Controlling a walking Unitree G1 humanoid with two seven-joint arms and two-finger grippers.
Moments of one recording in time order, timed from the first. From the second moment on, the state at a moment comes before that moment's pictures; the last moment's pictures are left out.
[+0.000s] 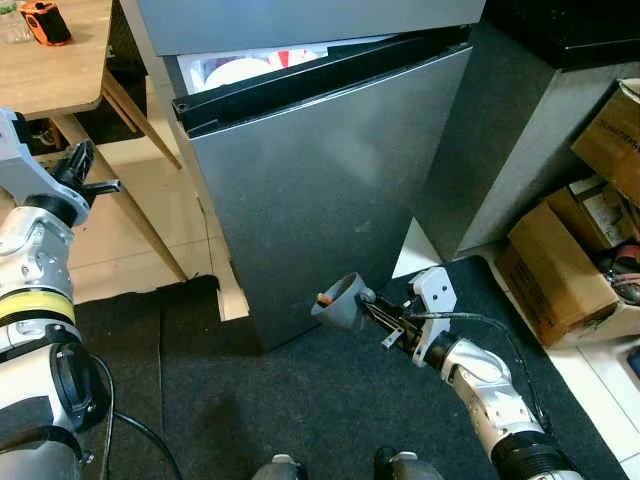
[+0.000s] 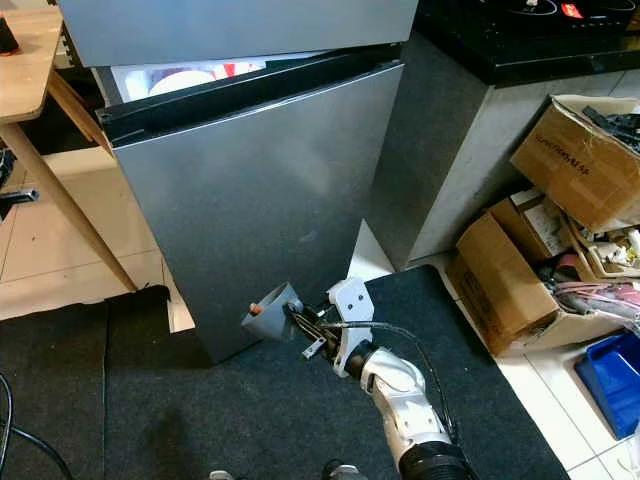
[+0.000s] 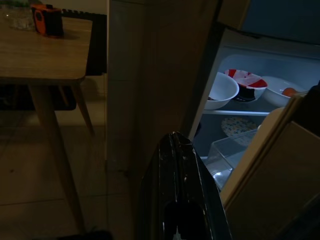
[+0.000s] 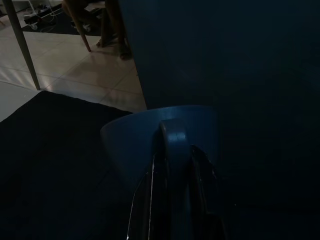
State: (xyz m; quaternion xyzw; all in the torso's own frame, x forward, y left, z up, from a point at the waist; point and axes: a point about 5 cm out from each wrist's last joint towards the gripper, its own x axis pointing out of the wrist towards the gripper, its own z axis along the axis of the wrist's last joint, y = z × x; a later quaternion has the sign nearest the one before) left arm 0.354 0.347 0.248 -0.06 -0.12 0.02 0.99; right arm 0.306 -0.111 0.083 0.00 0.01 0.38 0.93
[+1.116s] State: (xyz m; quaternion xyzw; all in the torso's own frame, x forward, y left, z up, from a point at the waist) left arm 0.354 0.343 0.246 -0.05 -0.14 0.02 0.99; right arm 0.306 -0.108 0.084 0.00 0.01 0.38 0.92
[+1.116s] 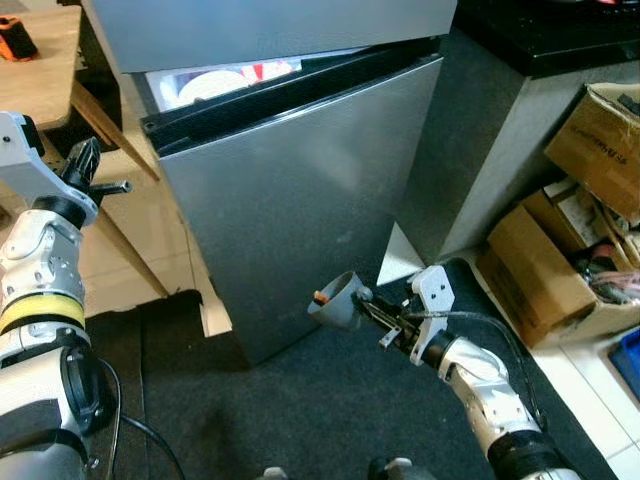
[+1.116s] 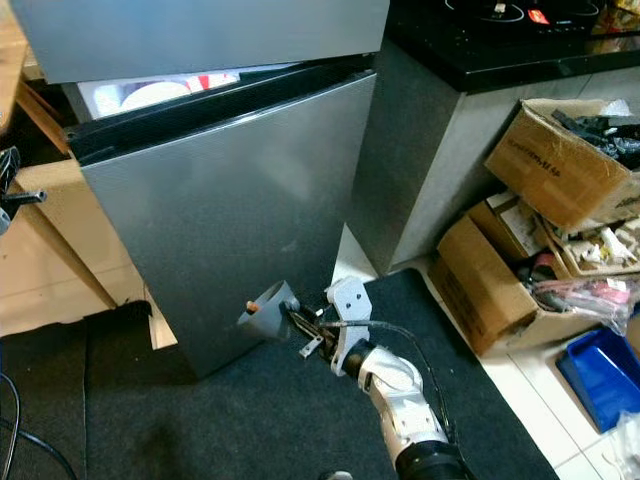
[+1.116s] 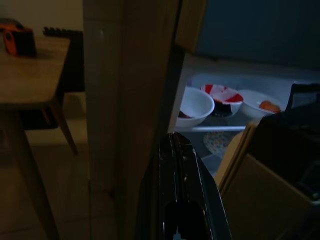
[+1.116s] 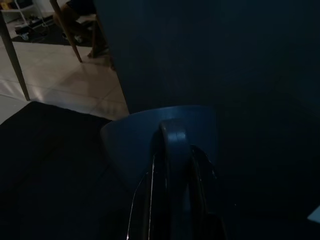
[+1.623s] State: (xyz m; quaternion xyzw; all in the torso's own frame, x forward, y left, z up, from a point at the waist) left arm 0.354 0.342 0.247 -0.05 -0.14 0.02 0.99; right arm 0.307 -0.110 0.085 0.00 0.00 0.38 0.93
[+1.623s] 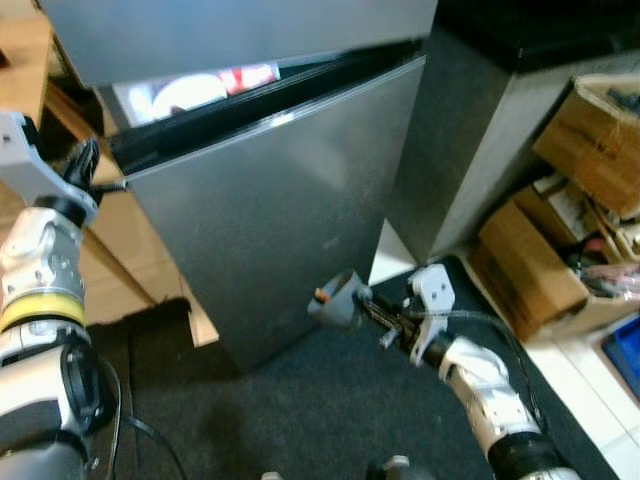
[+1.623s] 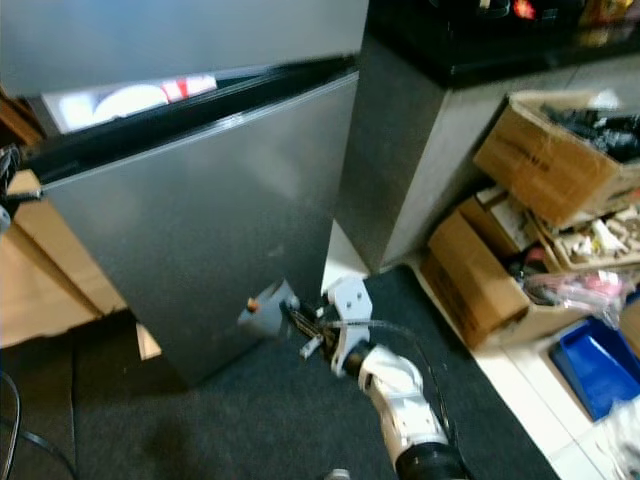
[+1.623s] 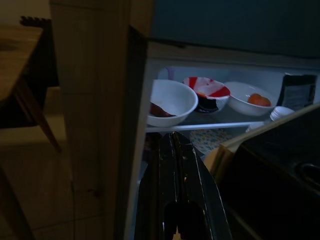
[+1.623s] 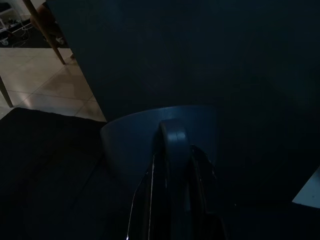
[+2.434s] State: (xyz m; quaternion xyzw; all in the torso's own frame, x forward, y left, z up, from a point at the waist) left arm 0.351 0.349 0.241 -0.07 -0.15 0.05 0.99; right arm 0.297 -0.110 0.074 0.00 0.02 0.39 0.92
